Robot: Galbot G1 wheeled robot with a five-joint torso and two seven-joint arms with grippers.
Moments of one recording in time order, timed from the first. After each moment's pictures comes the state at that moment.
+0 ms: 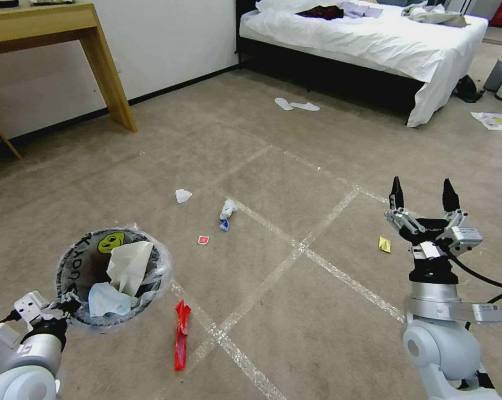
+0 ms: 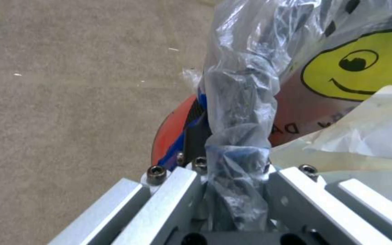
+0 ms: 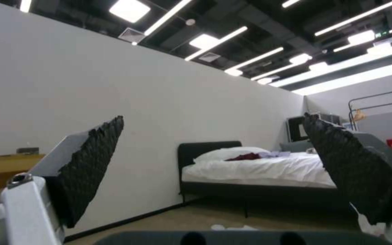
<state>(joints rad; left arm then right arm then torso) 1.58 -1.43 -1.01 -2.17 -0.81 0.48 -0.27 -1.42 1.25 0.65 2.13 0.42 0.43 0.04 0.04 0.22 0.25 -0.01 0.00</state>
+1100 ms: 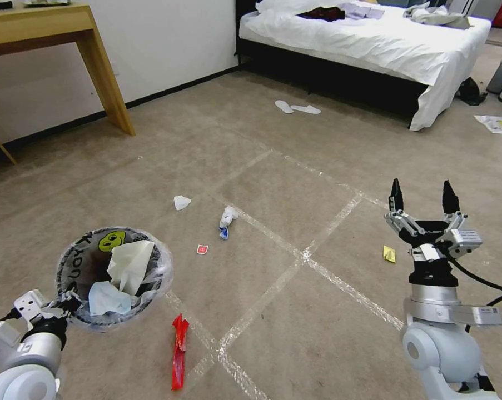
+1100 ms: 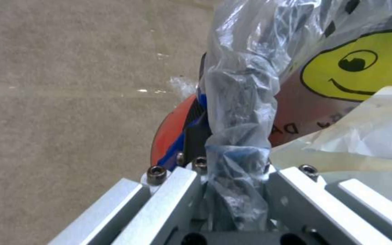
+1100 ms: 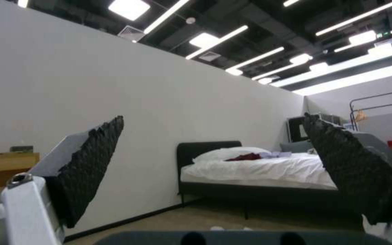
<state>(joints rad) 1.58 -1.42 -1.01 -2.16 -0.81 0.48 -0.27 -1.43 1.25 0.64 2.14 0.41 0.44 0.04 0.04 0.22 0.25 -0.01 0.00</state>
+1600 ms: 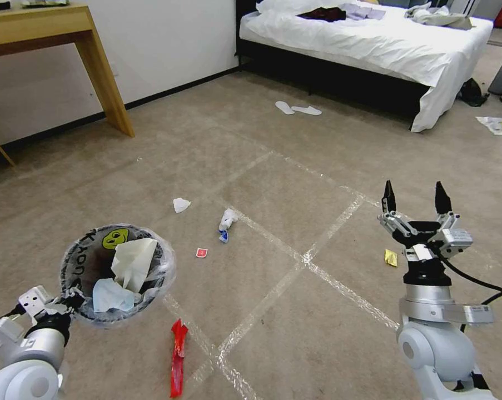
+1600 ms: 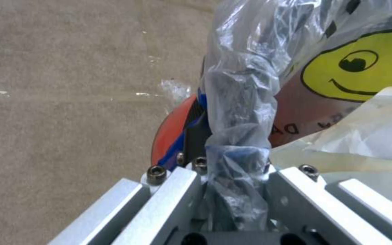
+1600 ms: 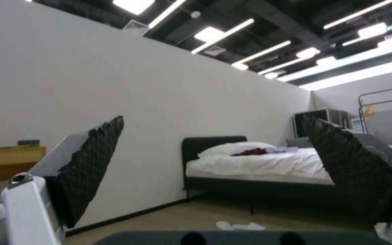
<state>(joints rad) 1.57 -1.41 -1.00 -2.17 -0.83 0.48 -0.27 -1.42 1.26 0.61 2.12 0.38 0.43 0.04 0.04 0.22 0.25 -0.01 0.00</state>
